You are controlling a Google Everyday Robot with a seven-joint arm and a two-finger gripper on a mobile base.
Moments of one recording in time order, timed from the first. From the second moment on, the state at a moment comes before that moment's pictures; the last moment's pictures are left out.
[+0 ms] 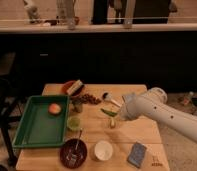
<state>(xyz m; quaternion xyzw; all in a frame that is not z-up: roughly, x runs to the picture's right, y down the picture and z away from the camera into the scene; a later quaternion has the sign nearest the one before) 0.124 0.138 0.752 -0.21 -0.12 0.28 0.93</state>
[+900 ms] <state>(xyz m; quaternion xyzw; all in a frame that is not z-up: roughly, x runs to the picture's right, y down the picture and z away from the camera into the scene) 0.180 0.156 0.752 -0.17 -0.09 0.37 0.91</state>
